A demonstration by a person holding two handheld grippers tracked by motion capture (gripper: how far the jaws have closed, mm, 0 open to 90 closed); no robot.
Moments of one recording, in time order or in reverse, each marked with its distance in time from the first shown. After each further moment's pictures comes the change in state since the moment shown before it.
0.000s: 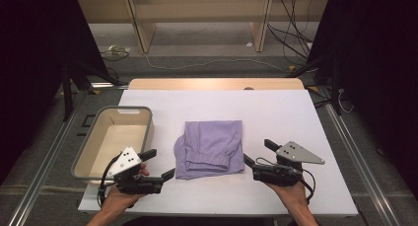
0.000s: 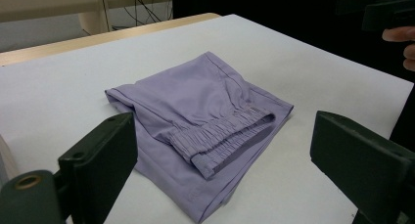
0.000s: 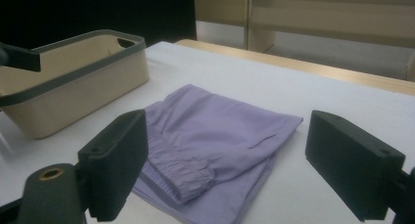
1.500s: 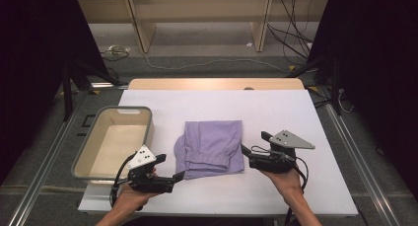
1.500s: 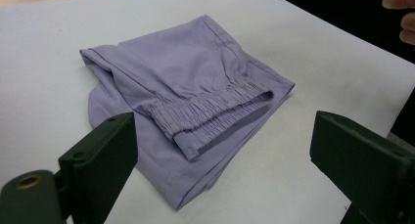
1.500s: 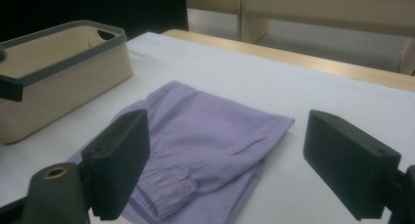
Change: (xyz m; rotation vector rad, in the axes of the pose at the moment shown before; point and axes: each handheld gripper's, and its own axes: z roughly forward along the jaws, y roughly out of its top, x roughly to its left) left arm -0.009 -0.004 0.028 0.141 0.001 -0.078; right arm -0.014 0.010 0.028 0.051 -0.023 0.006
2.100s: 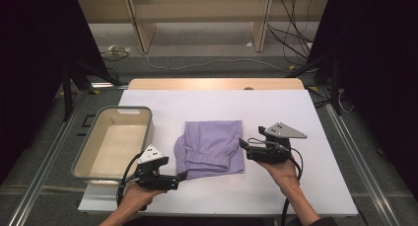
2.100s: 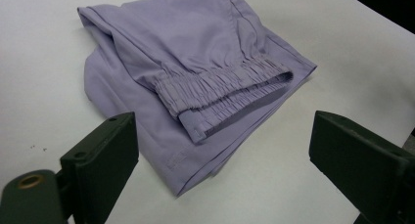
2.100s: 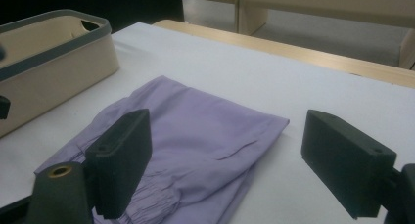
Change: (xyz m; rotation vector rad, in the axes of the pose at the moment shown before) left arm 0.003 -0.003 0.020 0.116 0.043 -0.080; right arm -0.013 0.005 0.024 0.040 -0.011 -0.001
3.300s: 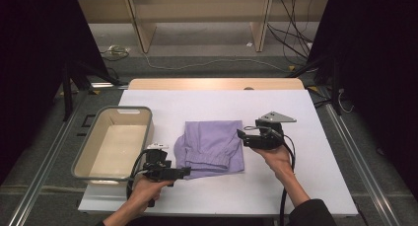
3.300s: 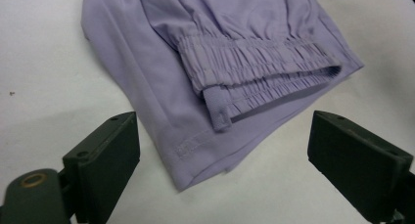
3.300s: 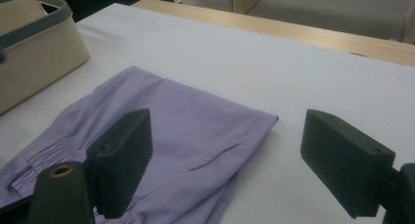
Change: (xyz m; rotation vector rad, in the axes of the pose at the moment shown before) left arm 0.019 0.003 0.036 0.165 0.028 -0.245; right arm -0.026 0.005 0.044 0.091 -0.014 0.041
